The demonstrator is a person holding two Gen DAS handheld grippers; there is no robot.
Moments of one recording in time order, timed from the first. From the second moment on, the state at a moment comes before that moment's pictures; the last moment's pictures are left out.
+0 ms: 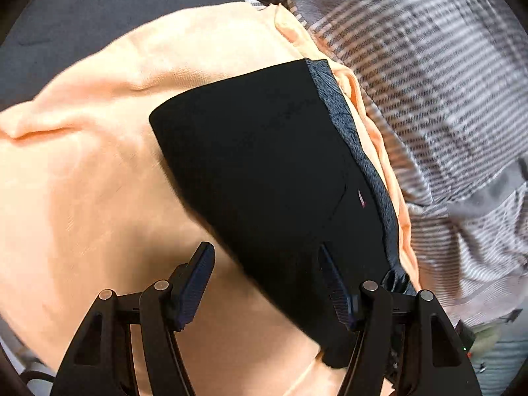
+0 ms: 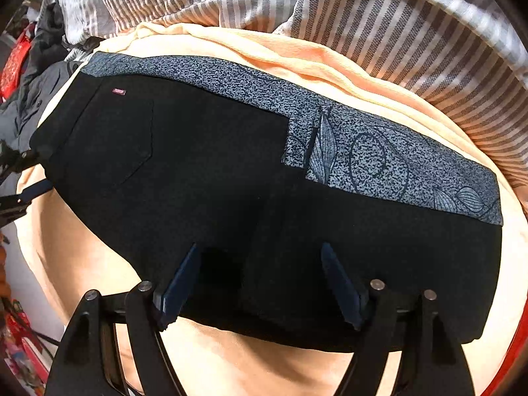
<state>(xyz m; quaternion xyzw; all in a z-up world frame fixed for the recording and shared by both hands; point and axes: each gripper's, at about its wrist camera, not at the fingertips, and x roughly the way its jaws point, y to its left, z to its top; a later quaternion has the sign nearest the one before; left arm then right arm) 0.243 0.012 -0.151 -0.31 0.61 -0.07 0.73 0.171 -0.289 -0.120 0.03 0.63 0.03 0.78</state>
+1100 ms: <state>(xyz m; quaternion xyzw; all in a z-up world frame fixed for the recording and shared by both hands) 0.268 -0.031 -0.121 -0.19 0.58 0.01 0.79 0.183 -0.297 -0.090 0.08 0.64 0.02 0.77</state>
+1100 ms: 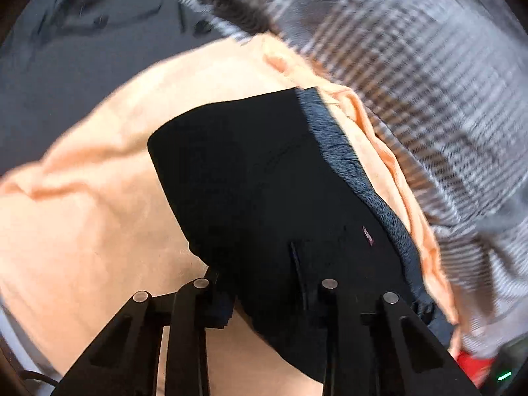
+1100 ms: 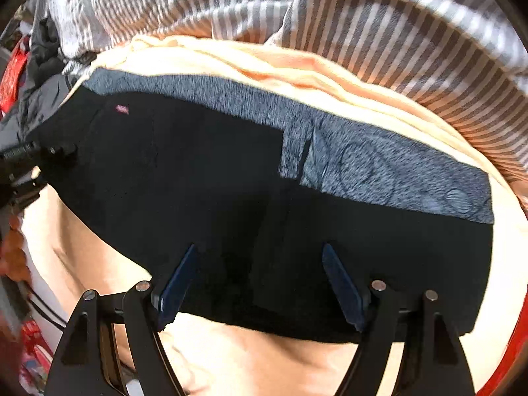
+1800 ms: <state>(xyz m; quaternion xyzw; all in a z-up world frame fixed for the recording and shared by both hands) 0.243 -0.112 -0.070 0.06 0.50 -0.04 0.86 0.365 -0.135 -0.014 0.06 0.70 0.24 0.67</state>
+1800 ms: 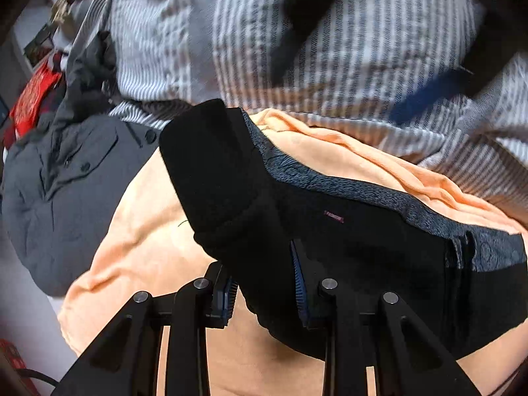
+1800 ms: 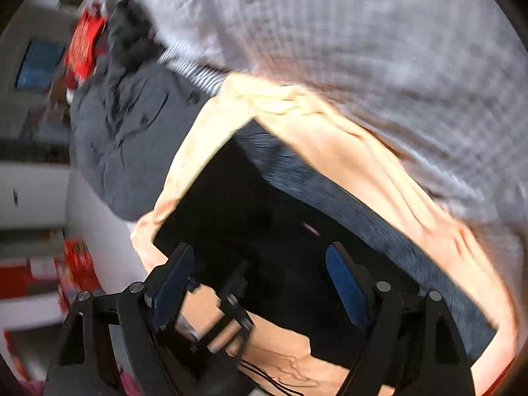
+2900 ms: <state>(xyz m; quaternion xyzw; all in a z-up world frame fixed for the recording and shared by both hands) 0.193 -0.209 -0.001 0.16 0.44 -0.18 0.87 0.297 -0.239 -0.002 0.23 0.64 0.28 0.68</state>
